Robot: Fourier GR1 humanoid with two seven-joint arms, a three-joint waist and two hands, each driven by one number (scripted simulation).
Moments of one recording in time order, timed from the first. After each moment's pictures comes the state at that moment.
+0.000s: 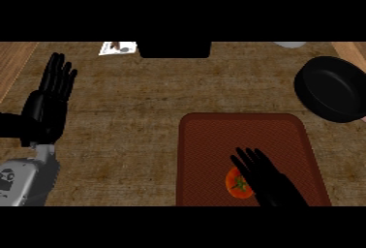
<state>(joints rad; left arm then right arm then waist) -0.27 0.32 -0.02 -1.55 0.26 0.22 0.03 0.21 -0.30 0.48 -1.85 1.16 0.07 0.06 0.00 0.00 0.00</state>
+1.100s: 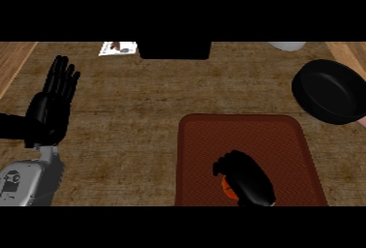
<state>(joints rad) -0.26 0.25 0.03 -1.55 0.19 0.16 0.04 0.00 -0.17 0.51 -1.54 1.27 -0.02 -0.08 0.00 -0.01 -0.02</state>
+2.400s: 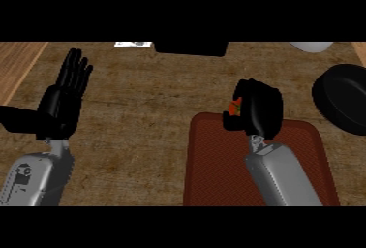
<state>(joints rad) -0.31 0.22 0.01 -1.55 0.17 0.13 0.05 -0.44 -0.01 0.23 -1.47 1.37 -0.03 0.65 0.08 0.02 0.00</state>
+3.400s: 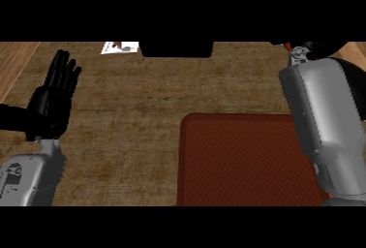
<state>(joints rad) -0.31 0.23 0.06 -1.51 0.17 0.14 0.05 -0.96 -0.18 -0.13 -1.08 1.58 -0.15 0.99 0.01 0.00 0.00</state>
